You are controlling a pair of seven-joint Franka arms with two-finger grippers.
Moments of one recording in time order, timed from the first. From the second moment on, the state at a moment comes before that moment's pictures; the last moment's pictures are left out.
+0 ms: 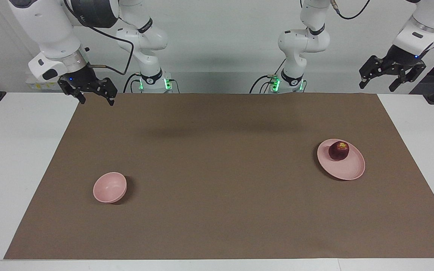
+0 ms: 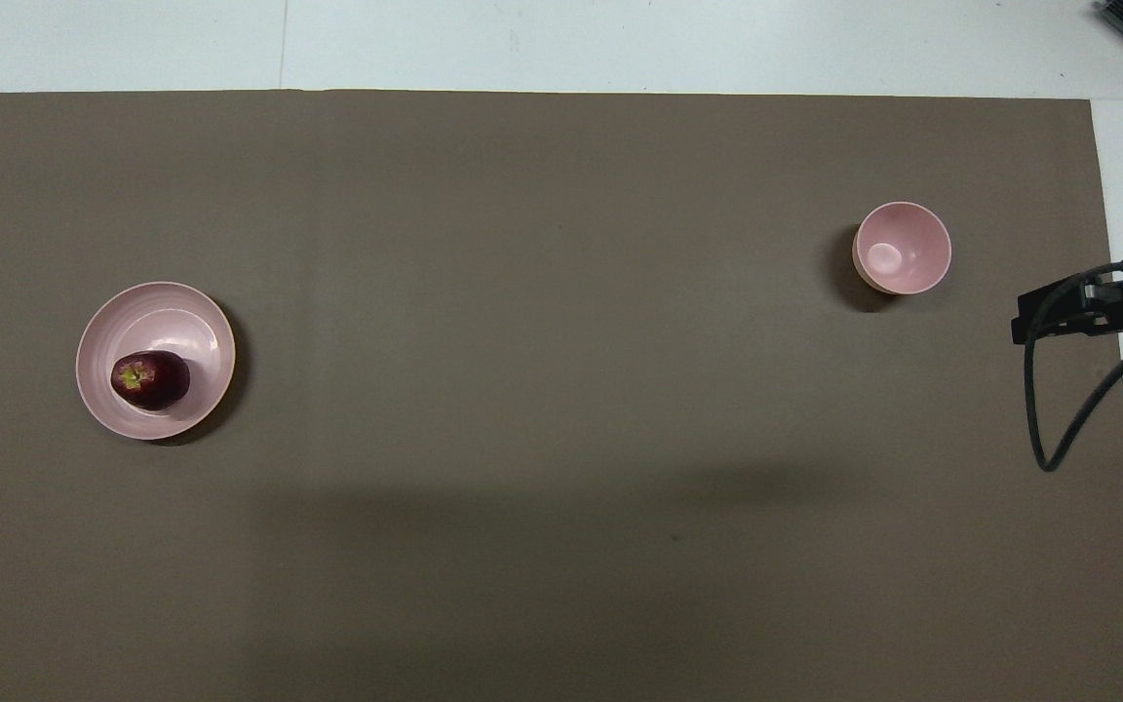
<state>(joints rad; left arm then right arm) -0.08 0.00 0.10 -1.40 -0.04 1.40 0.18 -0.03 0.03 0.00 -1.53 -0.02 1.49 0.05</state>
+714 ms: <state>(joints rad) -0.08 0.00 0.10 -1.40 -0.04 1.40 0.18 -0.03 0.03 0.00 -1.53 -0.02 1.49 0.05</state>
